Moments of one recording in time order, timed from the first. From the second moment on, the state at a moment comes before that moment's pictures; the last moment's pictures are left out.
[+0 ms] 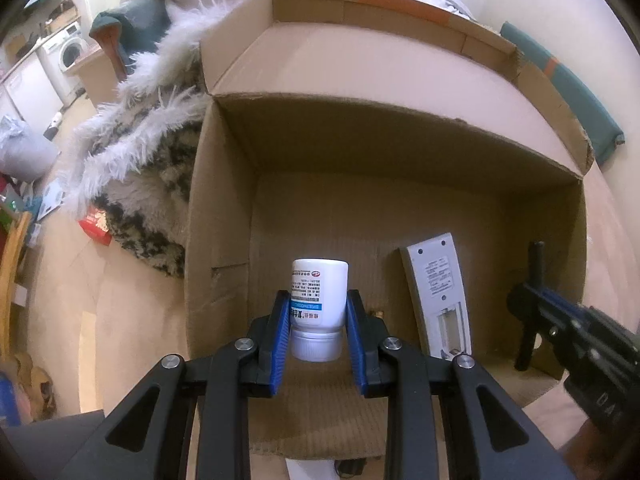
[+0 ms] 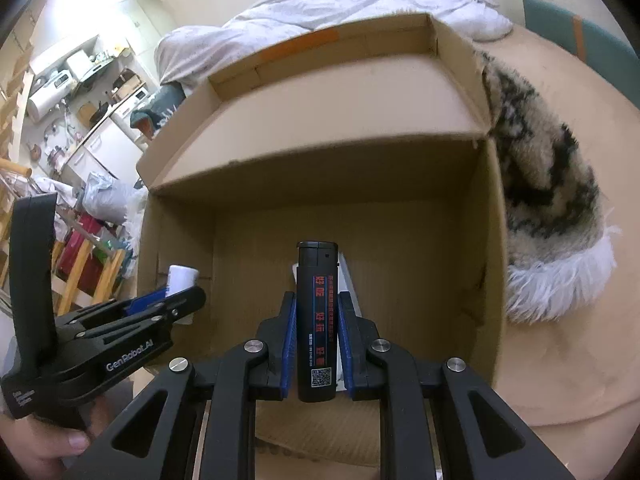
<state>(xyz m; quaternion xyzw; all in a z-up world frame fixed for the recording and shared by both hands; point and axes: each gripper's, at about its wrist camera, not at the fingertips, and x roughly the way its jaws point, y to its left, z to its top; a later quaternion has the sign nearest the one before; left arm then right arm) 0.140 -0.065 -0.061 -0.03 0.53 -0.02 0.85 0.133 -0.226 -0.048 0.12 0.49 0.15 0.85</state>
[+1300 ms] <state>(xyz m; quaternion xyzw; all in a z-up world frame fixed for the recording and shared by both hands) 0.143 -0.085 -0.084 0.01 0.53 -0.03 0.85 0.148 -0.228 -0.063 0.15 0.50 0.15 0.84</state>
